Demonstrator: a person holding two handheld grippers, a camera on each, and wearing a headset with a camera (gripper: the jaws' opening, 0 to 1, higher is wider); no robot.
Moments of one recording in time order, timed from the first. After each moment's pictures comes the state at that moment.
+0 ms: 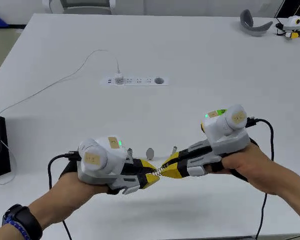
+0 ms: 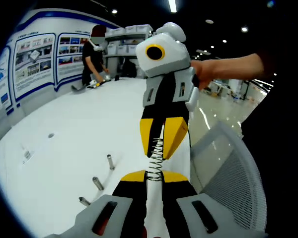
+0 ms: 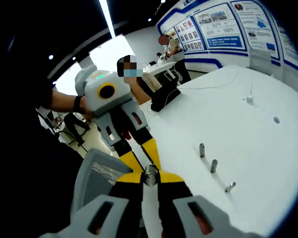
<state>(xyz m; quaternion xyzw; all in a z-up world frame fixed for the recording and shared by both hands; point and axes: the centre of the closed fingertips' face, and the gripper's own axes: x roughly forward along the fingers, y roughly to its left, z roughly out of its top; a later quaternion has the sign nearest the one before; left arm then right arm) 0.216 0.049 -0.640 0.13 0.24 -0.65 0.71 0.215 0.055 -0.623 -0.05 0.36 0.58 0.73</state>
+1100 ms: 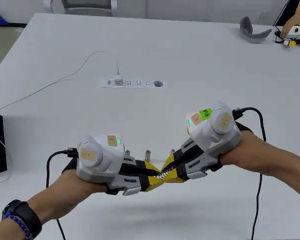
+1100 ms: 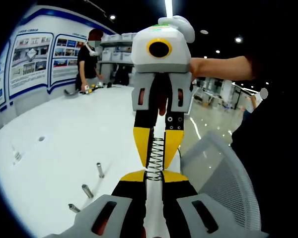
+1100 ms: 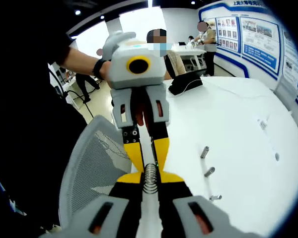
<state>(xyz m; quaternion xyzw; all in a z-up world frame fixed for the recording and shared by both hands) 0.203 0.038 -0.632 0.08 0.23 -0.68 0.69 0.201 0.056 -0.628 -0.19 0.35 0.63 0.66</state>
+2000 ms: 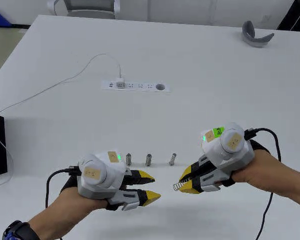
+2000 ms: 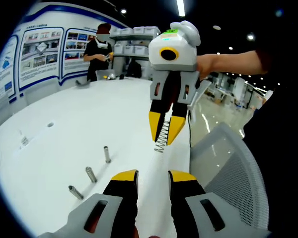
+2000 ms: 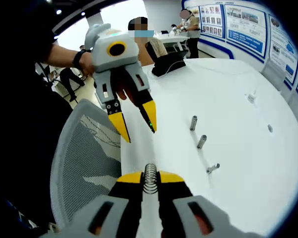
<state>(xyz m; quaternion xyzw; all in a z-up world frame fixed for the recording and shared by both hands) 0.207 0.053 -0.665 0.10 0.25 -0.63 0.73 0.204 0.006 -0.668 -0.20 0.40 0.56 0.69</state>
